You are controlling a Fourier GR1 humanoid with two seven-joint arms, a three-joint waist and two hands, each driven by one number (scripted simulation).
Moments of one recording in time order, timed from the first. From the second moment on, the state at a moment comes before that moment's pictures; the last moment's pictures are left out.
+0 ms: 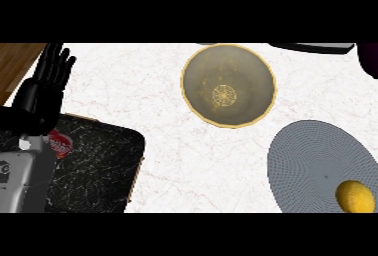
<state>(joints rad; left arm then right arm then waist) -0.36 0.25 0.14 -1.50 0.12 0.00 0.01 -1.02 -0.82 0.03 -0.60 0.76 0.27 -0.89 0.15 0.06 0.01</state>
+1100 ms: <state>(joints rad) -0.35 0.27 0.18 -1.46 0.12 0.00 0.00 -1.37 -0.64 0.12 -0.43 0.54 0.48 -0.84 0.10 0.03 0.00</state>
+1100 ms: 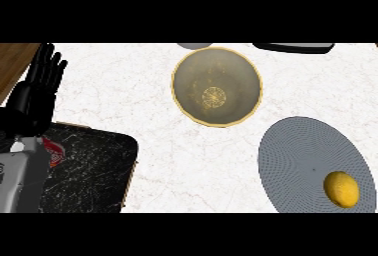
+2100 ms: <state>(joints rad) -0.29 0.30 0.22 -1.48 0.13 0.00 -0.01 -1.34 -0.27 0.32 -0.34 0.62 0.35 -0.76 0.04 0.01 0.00</state>
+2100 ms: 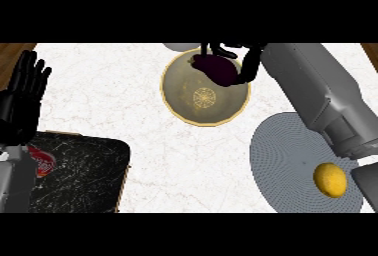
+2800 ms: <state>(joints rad) -0.29 0.29 0.22 -1.48 0.13 0.00 -0.01 -1.31 -0.14 0.14 -0.17 0.46 0.41 -0.71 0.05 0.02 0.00</state>
